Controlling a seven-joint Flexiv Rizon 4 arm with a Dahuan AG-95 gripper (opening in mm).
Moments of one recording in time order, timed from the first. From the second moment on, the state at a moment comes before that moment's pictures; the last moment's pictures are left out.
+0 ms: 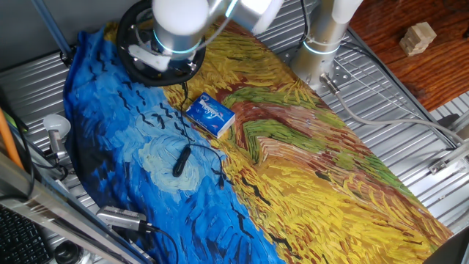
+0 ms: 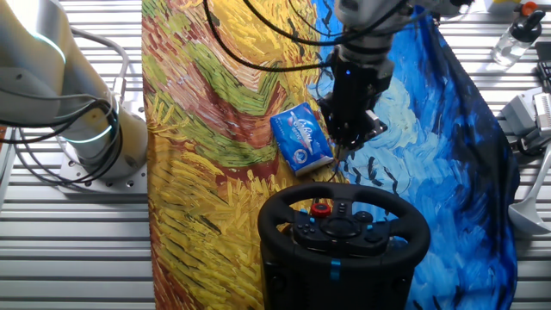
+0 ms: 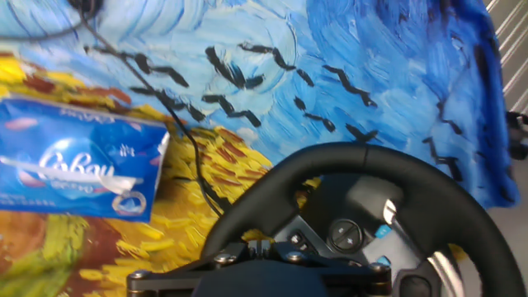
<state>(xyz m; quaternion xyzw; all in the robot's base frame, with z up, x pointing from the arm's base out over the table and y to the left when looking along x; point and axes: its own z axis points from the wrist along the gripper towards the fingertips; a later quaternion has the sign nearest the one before) 0.478 -0.091 0.185 0.30 -0.93 0.18 0.09</state>
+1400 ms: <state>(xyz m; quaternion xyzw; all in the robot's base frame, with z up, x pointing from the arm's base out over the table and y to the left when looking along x) 0.477 -0.090 0.186 0.27 -0.93 0.21 0.10</state>
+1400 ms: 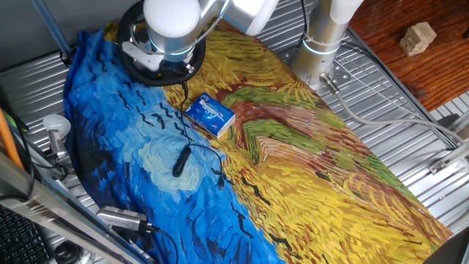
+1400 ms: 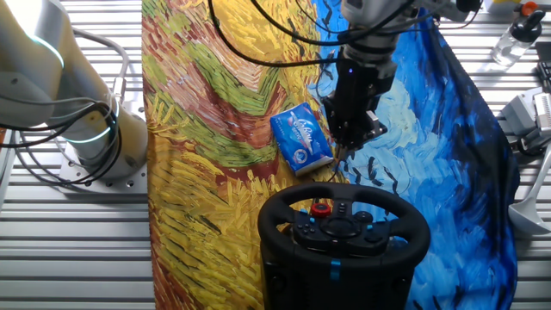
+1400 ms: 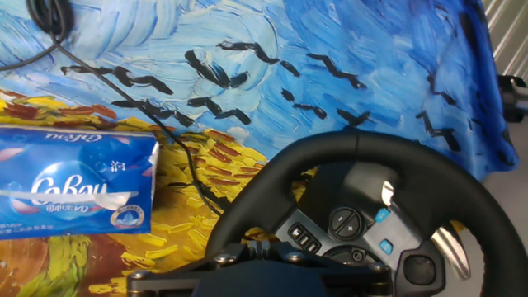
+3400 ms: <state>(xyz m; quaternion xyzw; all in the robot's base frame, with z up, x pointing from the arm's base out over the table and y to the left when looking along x) 0.475 -0.092 0.185 0.24 -0.93 0.27 0.10</state>
